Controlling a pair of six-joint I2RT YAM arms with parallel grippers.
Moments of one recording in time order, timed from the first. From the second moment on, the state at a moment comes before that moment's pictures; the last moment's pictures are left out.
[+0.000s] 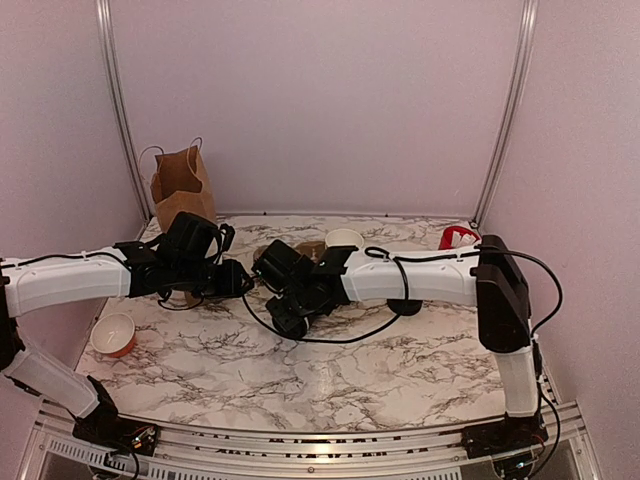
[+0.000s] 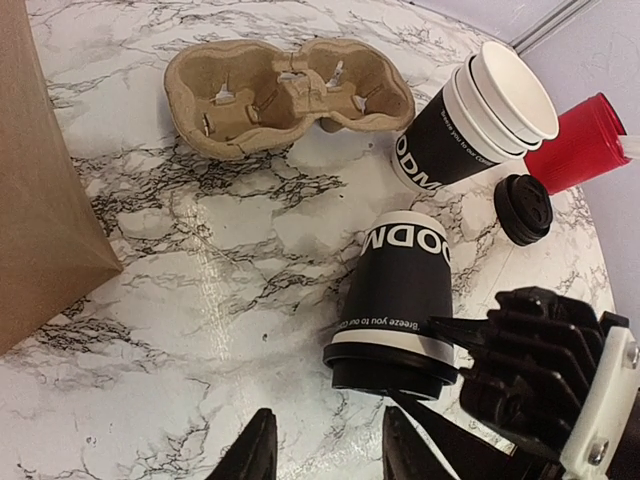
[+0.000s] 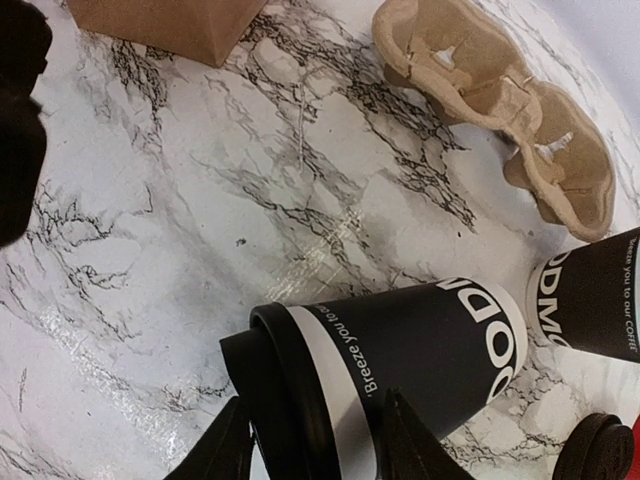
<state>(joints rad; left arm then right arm) -0.71 1.39 0.94 -0.30 0.02 -0.60 1.12 2.15 1.77 -0.64 0.35 0.22</state>
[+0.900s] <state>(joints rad) -0.70 1.39 0.93 -0.30 0.04 -0.60 1.06 2.00 1.66 -0.64 0.12 0.28</state>
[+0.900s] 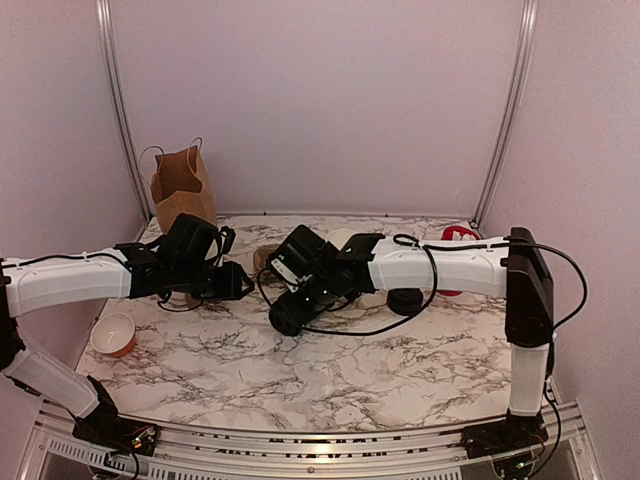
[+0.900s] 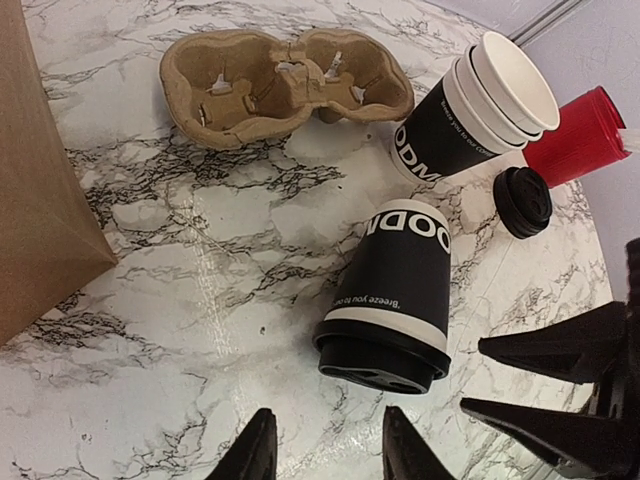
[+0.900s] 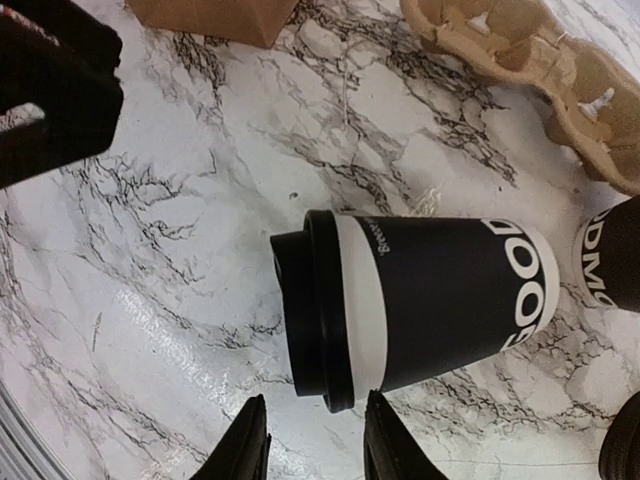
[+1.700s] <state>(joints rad) -0.70 1.39 0.89 -0.28 0.04 -0.60 1.06 2.20 1.93 -0.69 0.22 0.23</state>
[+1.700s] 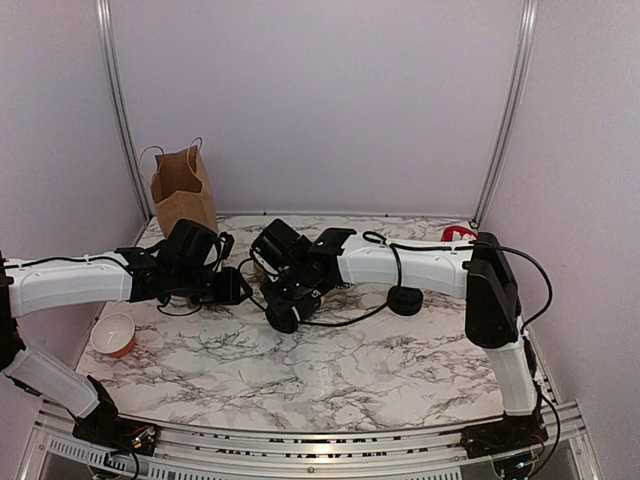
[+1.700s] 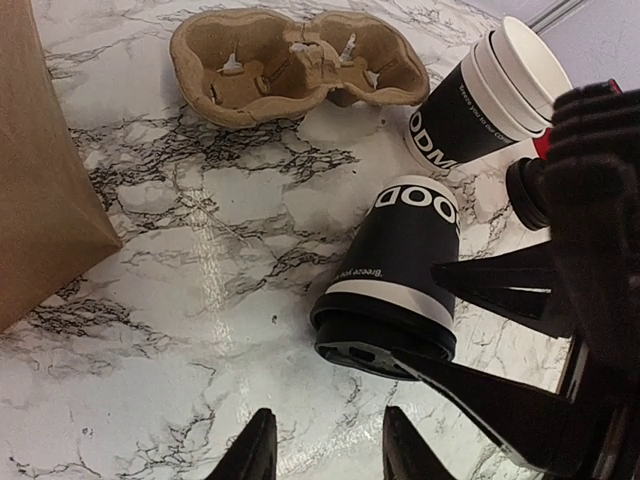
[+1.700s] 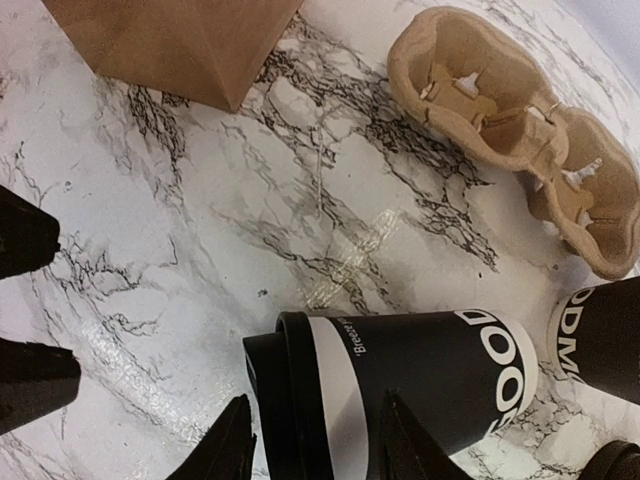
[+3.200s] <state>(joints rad) -0.69 1.39 0.89 -0.28 0.06 -0.60 1.07 2.19 1.92 -0.79 0.23 0.24</state>
